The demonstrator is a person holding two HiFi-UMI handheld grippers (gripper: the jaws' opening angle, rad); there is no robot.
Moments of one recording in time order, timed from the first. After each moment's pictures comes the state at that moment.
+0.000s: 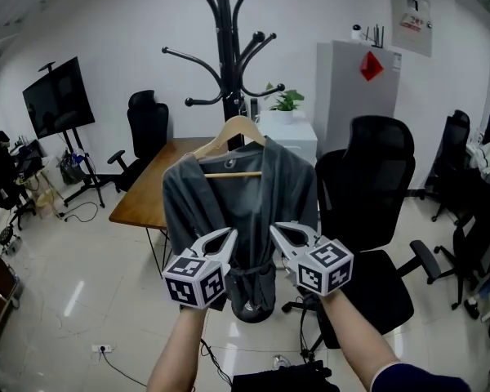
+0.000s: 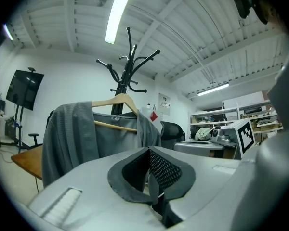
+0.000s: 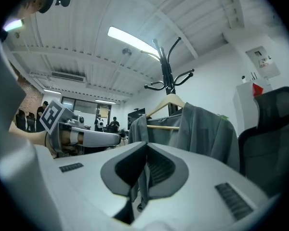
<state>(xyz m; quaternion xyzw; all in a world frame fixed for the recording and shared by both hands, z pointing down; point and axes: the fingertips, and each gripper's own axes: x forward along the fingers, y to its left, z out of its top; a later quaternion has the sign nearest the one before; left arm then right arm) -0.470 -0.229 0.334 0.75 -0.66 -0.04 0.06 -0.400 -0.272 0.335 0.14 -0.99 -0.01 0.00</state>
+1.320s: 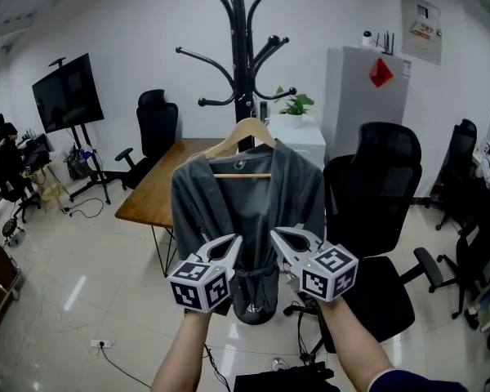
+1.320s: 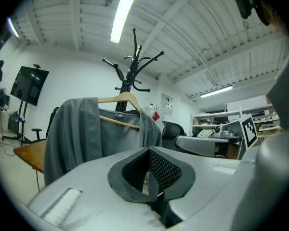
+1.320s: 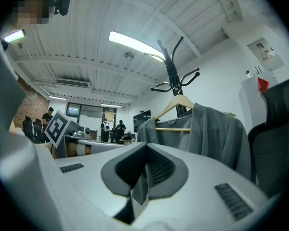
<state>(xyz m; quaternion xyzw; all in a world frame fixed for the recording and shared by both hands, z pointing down) -0.472 -0.219 0.346 0.74 -0.66 -0.05 0.07 -0.407 -0.248 0.326 0.11 -0.99 0.01 -0.01</state>
